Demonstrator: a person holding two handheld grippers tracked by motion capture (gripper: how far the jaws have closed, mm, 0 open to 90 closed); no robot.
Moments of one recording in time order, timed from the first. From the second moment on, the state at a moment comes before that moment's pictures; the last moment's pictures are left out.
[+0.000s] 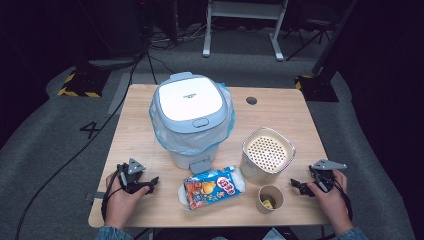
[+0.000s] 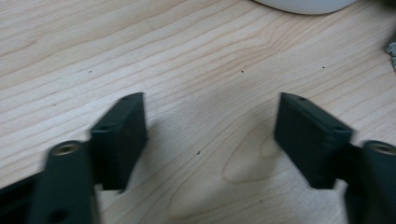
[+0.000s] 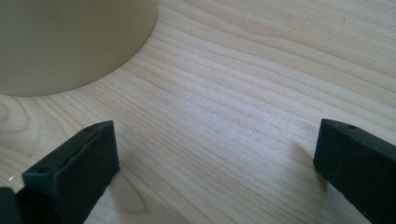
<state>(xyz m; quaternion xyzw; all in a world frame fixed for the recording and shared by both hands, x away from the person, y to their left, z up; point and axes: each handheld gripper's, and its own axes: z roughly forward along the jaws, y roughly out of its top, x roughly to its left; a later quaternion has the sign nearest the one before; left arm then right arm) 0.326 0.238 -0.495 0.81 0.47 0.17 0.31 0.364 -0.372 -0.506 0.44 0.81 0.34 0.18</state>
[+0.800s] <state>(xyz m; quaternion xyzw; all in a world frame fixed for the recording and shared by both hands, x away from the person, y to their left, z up) 0.324 0.247 -0.406 0.81 0.40 0.12 0.41 0.364 -0.372 -0.506 0.44 0.81 0.34 0.18</state>
